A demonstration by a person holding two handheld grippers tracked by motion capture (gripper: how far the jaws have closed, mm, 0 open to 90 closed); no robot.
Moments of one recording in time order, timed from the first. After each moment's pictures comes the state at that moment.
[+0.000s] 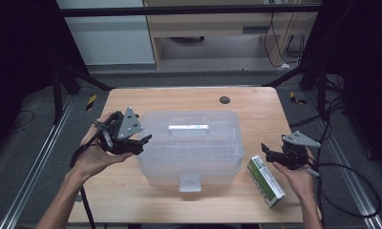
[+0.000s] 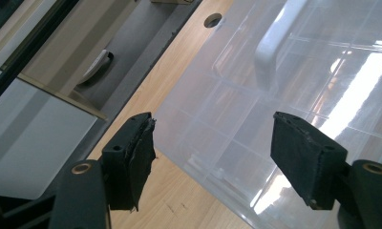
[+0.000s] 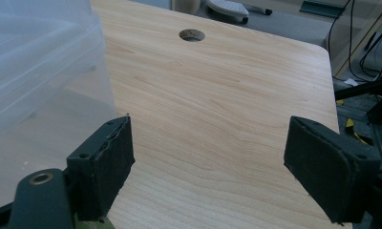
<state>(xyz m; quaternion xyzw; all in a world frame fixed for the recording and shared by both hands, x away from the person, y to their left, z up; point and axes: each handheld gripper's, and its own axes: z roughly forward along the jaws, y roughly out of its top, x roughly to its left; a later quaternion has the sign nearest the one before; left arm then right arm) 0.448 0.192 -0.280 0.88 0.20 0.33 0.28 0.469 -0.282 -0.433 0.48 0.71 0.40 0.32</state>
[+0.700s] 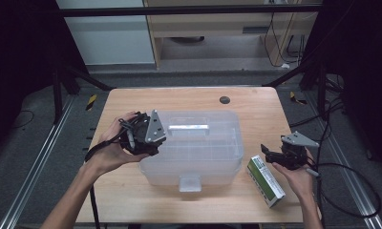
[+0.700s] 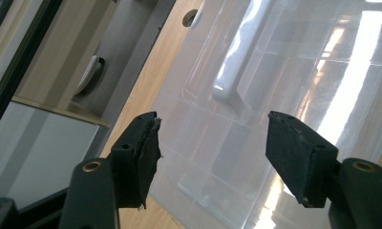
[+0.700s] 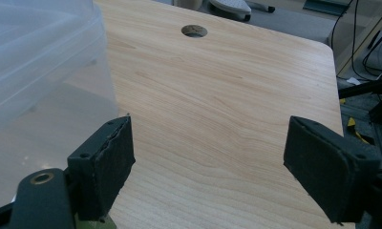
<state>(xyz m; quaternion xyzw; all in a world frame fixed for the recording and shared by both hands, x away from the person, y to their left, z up) 0.453 0.148 -0.280 0.90 0.12 0.34 0.23 0.469 -0.281 -0.435 0.48 0.72 0.40 0.31</state>
